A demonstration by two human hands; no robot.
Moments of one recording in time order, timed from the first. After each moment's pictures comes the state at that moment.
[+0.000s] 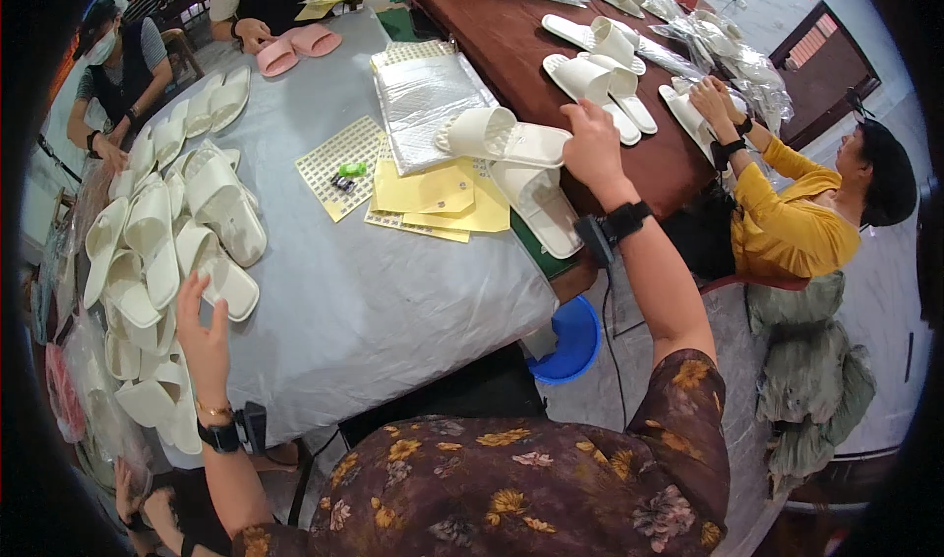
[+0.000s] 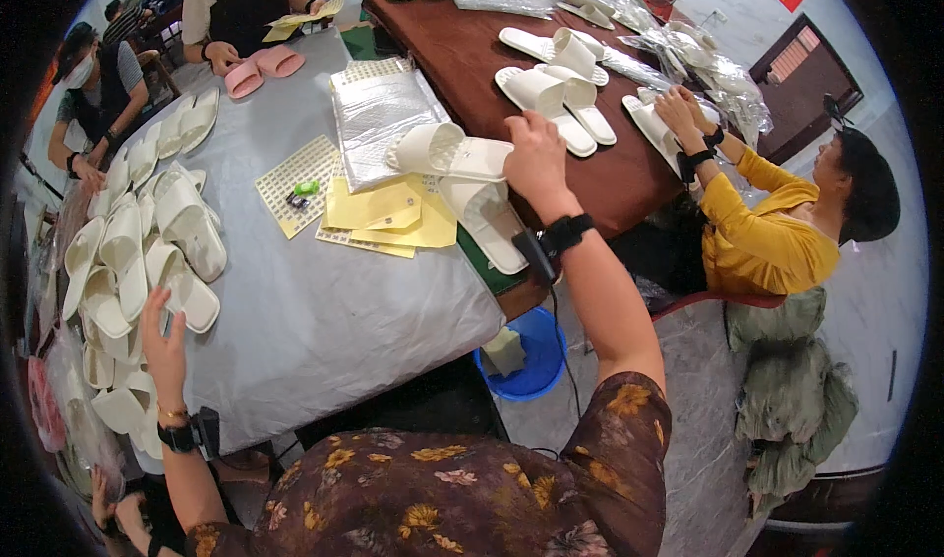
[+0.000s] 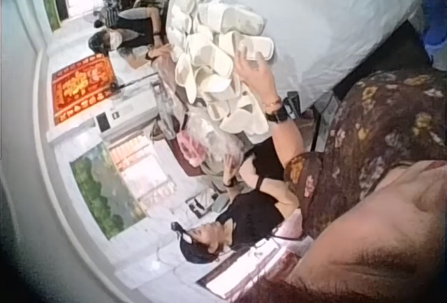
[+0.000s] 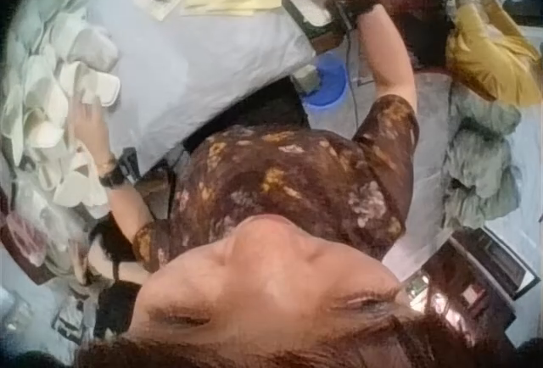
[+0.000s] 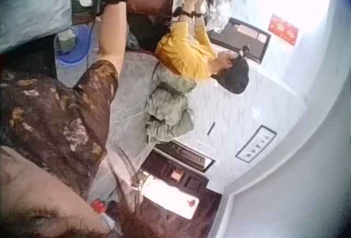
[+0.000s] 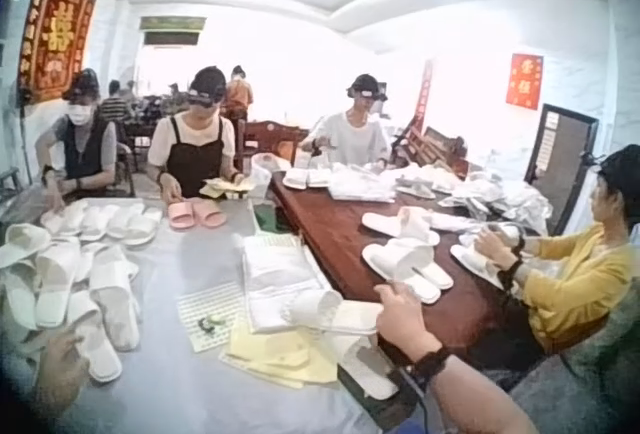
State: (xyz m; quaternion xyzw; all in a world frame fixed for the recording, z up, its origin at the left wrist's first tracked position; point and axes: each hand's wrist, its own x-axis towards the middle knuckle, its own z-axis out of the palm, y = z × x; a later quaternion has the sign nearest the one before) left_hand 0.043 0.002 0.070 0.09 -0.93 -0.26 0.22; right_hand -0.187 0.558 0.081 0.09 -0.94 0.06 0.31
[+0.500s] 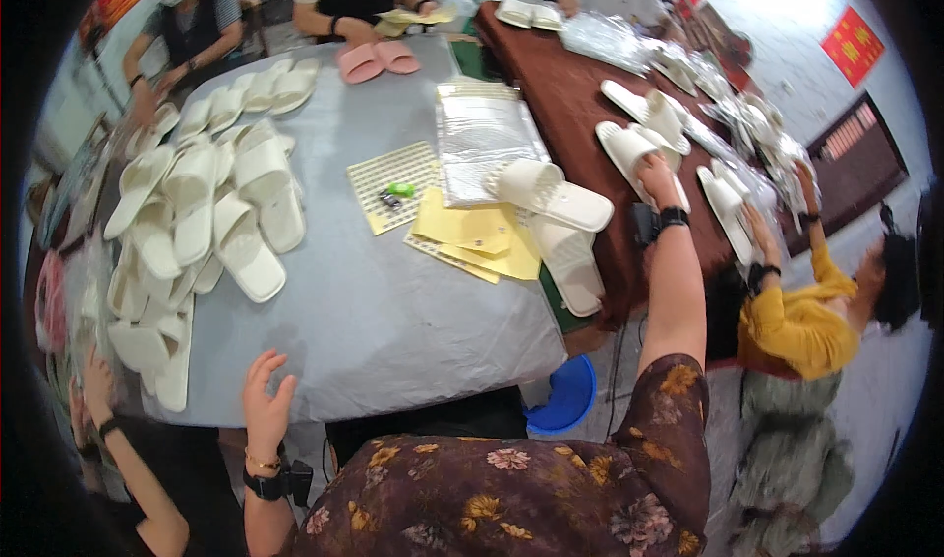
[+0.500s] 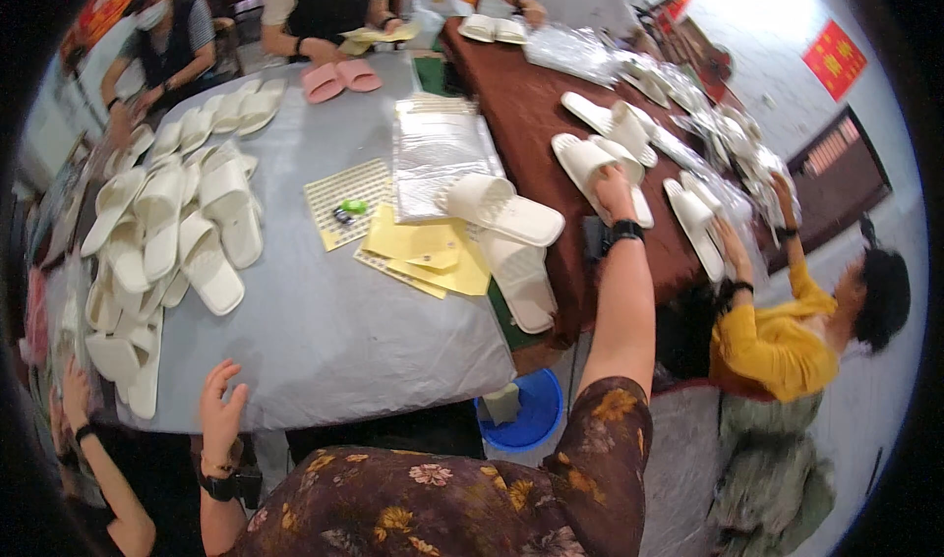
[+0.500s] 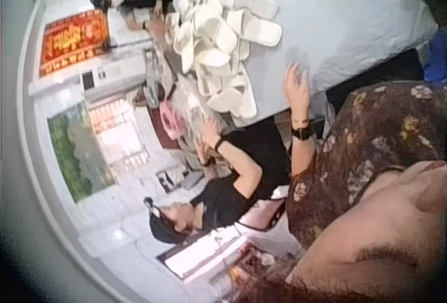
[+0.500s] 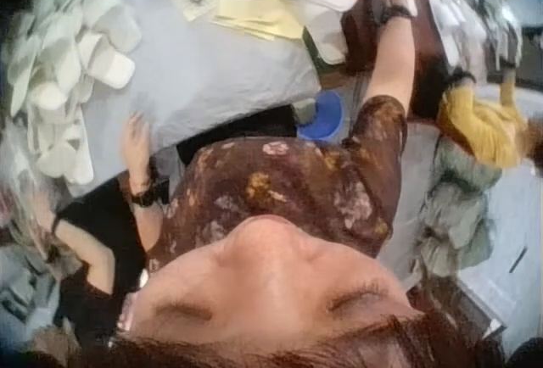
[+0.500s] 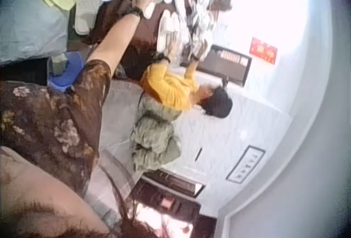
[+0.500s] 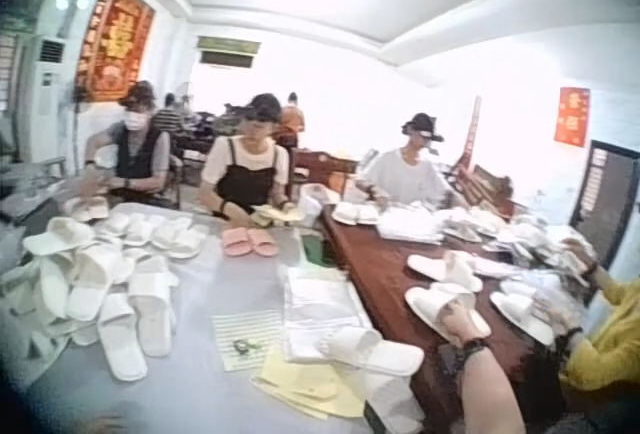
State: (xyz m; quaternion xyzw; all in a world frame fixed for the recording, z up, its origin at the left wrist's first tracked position) left_hand 0.151 0.066 0.028 0.19 -0.88 -0.42 0.09; right_hand -0.330 0.696 0.062 -0.01 -0.97 0.18 0.14
